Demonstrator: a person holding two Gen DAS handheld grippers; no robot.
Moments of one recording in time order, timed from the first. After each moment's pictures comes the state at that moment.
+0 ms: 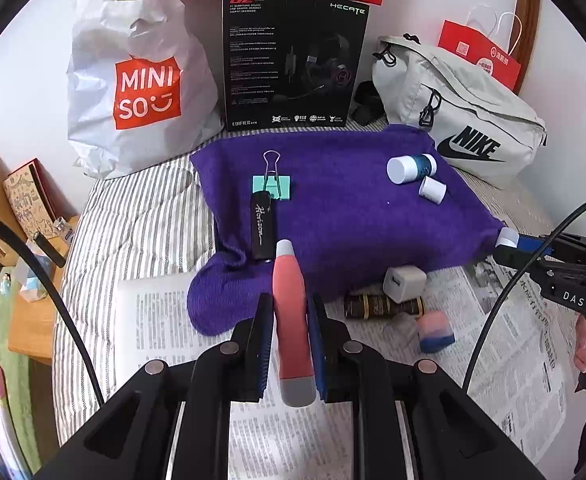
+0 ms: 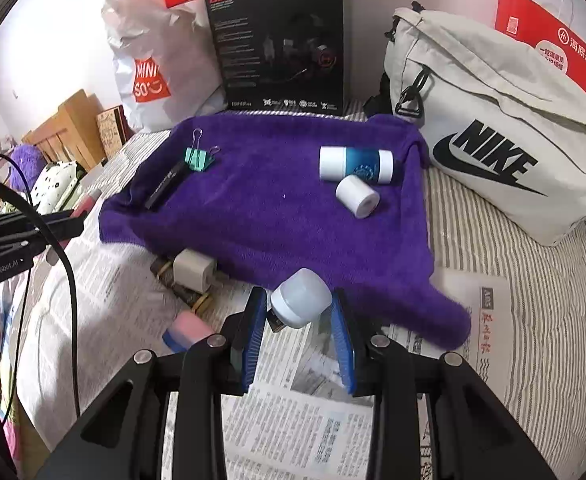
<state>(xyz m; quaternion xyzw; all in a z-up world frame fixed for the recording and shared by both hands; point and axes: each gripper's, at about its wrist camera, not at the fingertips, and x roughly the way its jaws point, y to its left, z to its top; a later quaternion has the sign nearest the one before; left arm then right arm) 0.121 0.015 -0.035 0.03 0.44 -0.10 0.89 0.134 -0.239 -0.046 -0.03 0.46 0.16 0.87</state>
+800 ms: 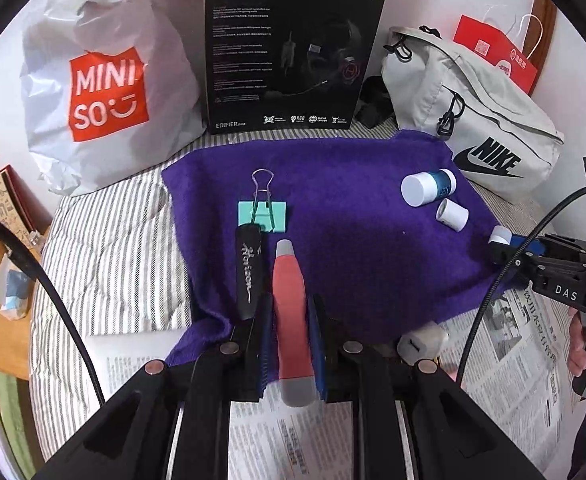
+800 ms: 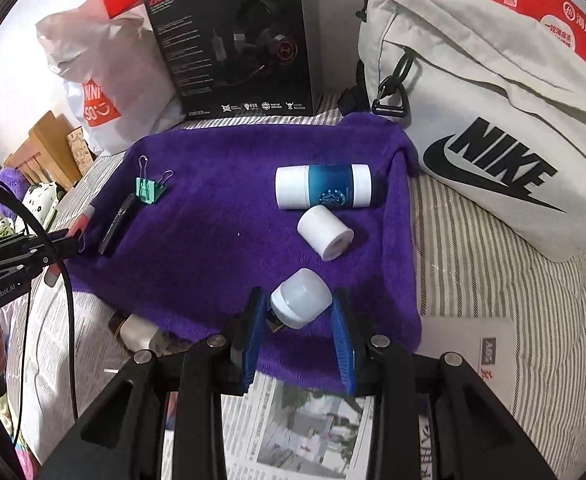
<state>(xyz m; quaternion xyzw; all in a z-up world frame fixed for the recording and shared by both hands) 0.191 0.000 -0.052 0.02 0.46 -0.11 0.88 0.206 -0.247 -0.064 0.00 0.48 0.13 0.87</state>
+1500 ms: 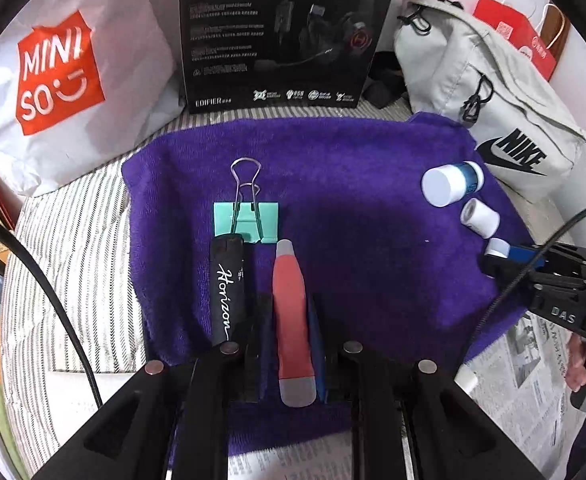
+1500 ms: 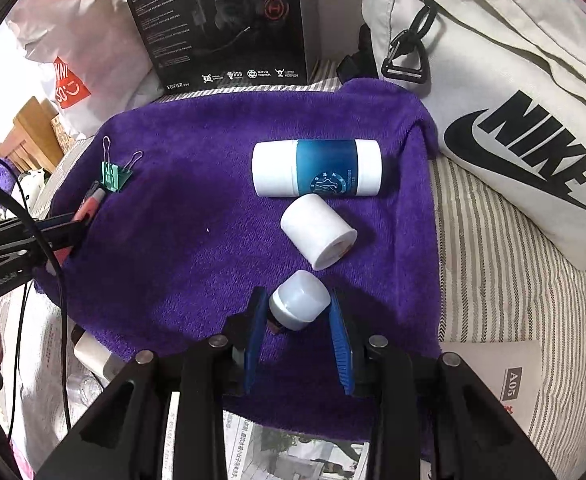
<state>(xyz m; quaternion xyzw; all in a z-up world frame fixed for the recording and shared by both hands) 0.237 -0.017 -0.088 0.02 0.50 -0.12 0.86 0.238 -0.240 -0.100 -0.01 0.52 0.13 0.85</state>
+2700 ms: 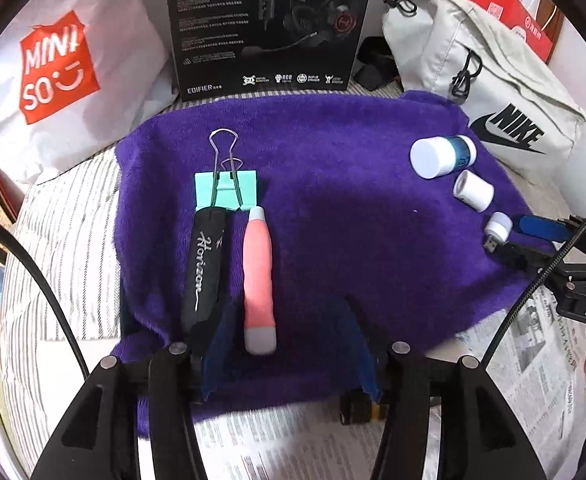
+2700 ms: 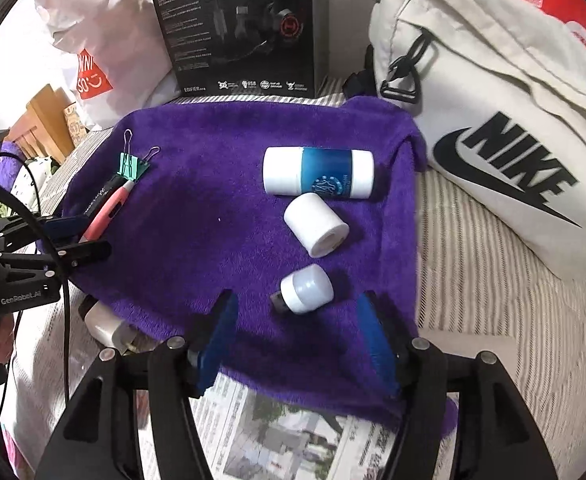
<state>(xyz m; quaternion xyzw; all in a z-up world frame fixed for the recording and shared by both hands) 0.214 -0.027 -0.092 0.03 0.49 -0.11 0.86 0.212 -0.248 -0.080 -0.04 0.49 0.13 0.86</state>
